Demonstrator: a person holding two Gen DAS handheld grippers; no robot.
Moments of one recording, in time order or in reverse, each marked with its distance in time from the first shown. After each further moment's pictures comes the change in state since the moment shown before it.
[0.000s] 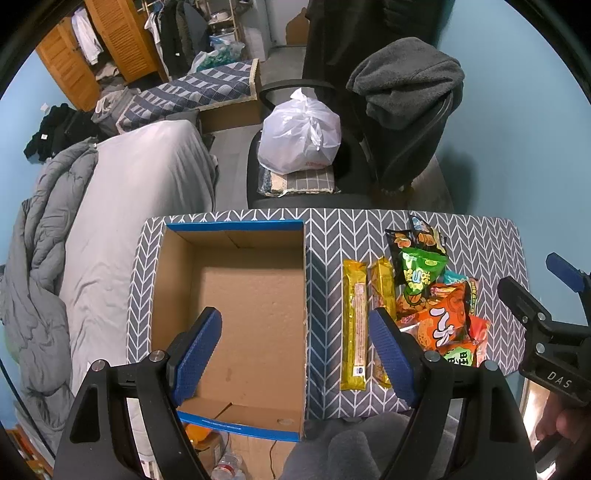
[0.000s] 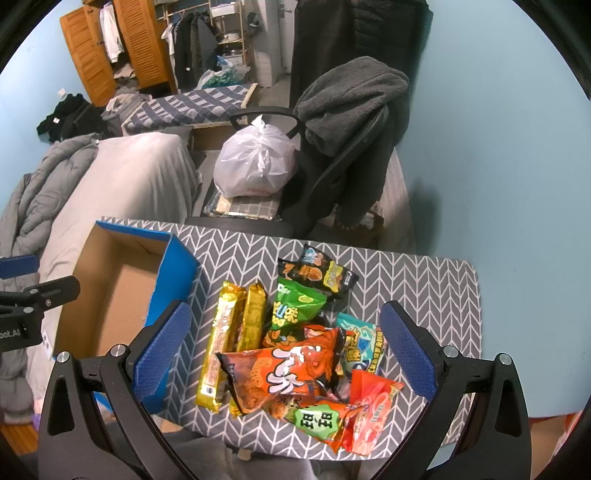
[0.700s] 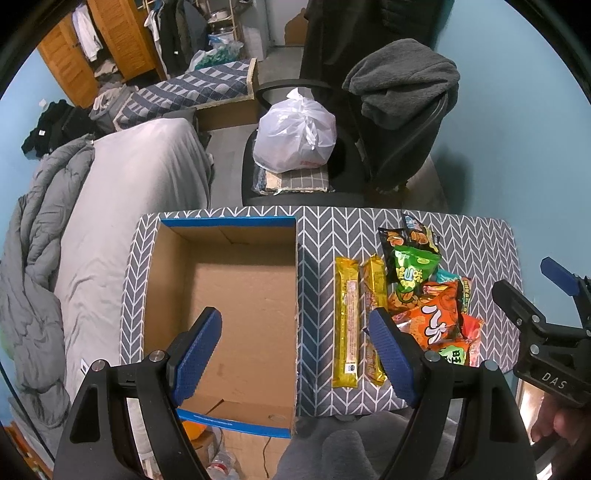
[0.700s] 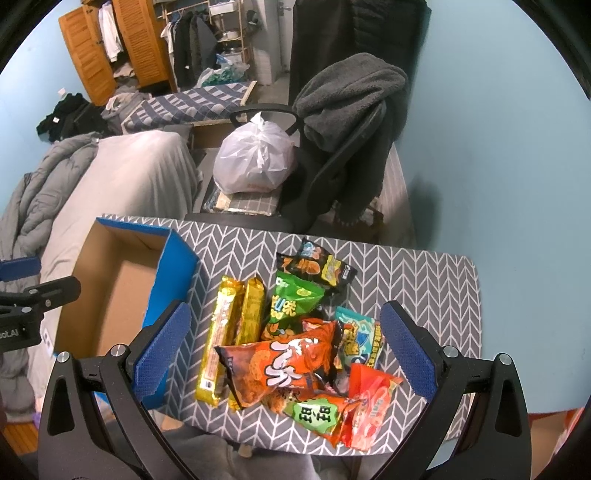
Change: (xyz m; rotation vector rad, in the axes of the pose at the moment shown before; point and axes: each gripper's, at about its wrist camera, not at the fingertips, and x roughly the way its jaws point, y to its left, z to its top) left arm -0.002 -0.004 -0.006 -0.007 -0.002 -0.018; right arm -0.004 -0.005 -0.011 0.007 0.007 0.007
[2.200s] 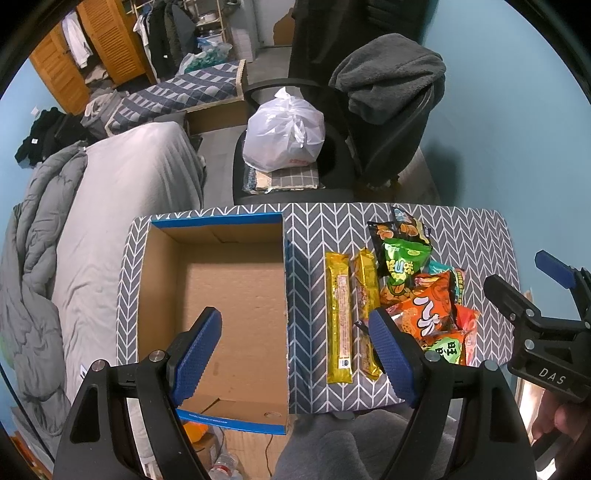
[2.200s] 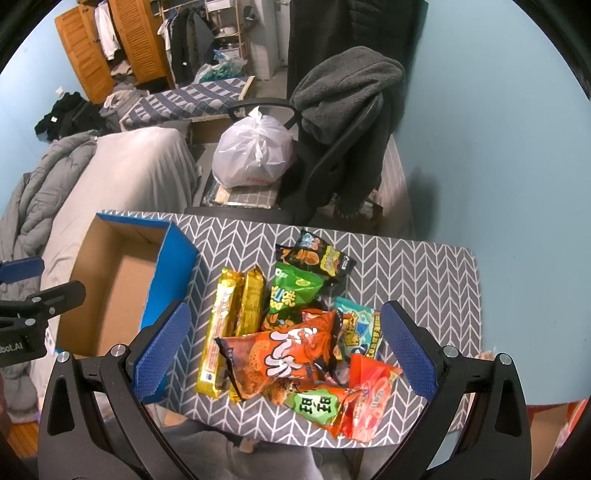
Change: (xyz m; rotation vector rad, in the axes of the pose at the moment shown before) left arm -0.003 -0.011 -0.007 0.033 -0.001 -0.022; right arm -0.001 0.000 -0.008 0.004 0.016 -0.001
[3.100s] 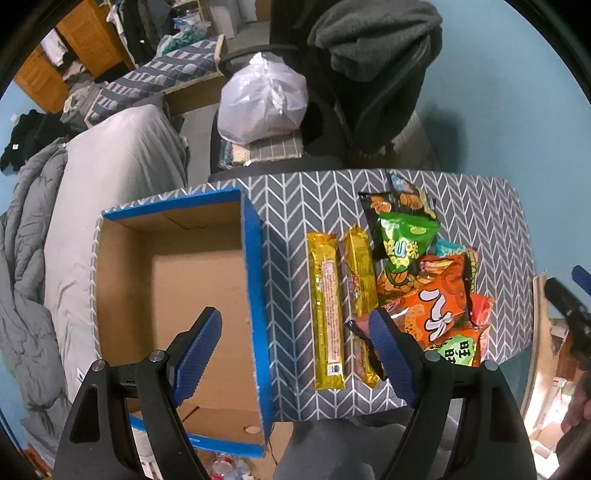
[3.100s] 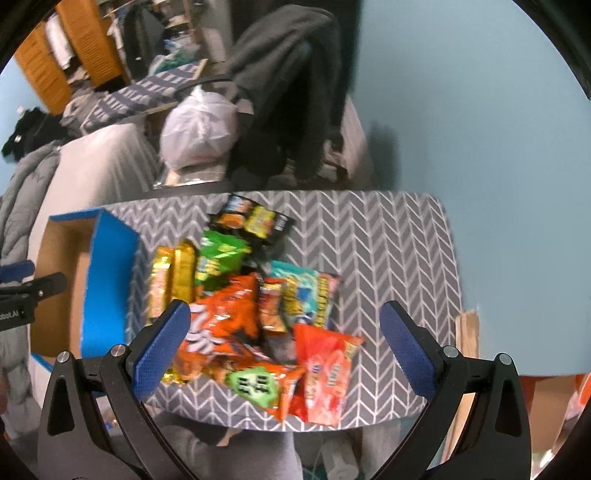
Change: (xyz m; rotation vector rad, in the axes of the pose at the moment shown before) left arm 0.080 -0.039 0.005 0.062 0.118 -0.005; right arm 0.026 -0.095 -0.034 0.150 0.090 -0.061
